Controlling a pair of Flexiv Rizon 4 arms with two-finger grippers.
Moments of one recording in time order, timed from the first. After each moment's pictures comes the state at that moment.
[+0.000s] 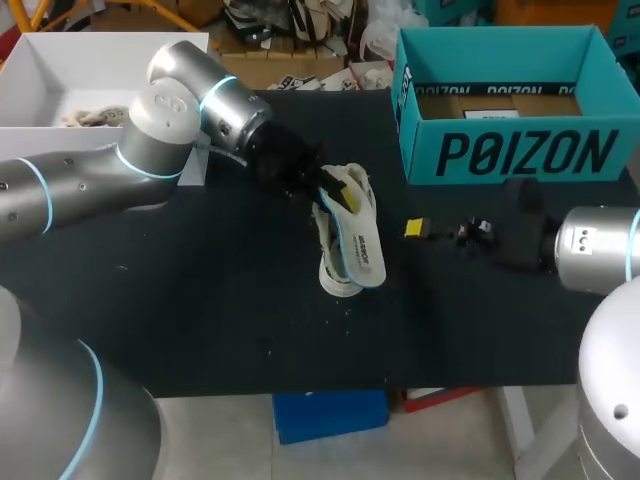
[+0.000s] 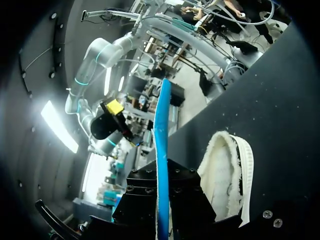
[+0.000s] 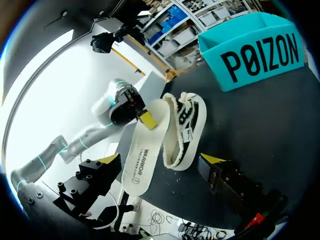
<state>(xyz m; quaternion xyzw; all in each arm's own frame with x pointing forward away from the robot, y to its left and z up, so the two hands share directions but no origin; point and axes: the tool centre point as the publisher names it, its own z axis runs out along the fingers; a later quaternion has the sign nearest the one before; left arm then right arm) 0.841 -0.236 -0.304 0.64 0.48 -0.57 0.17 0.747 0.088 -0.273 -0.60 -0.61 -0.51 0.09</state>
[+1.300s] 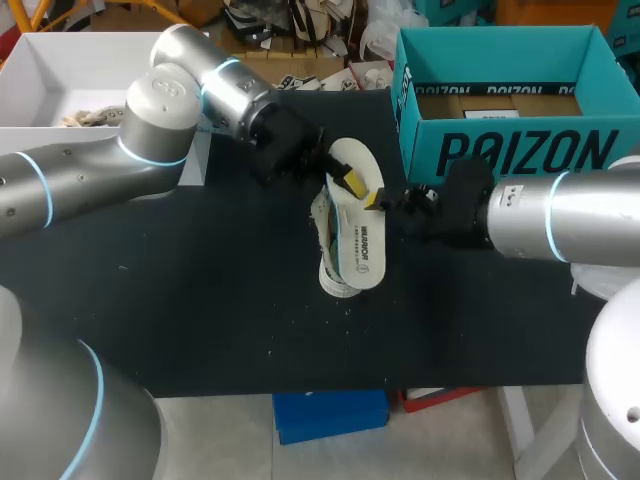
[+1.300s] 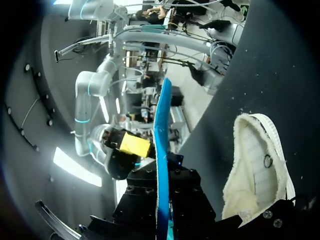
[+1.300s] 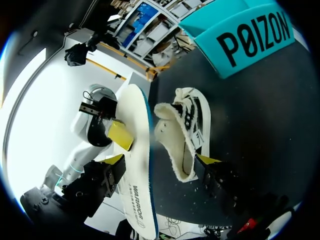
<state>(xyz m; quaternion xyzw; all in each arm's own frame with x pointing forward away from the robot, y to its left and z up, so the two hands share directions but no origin) 0.825 -0.247 -0.249 0.71 0.33 -0.56 0.28 0.790 0.140 -0.277 -0.69 -0.55 -0.46 0.11</state>
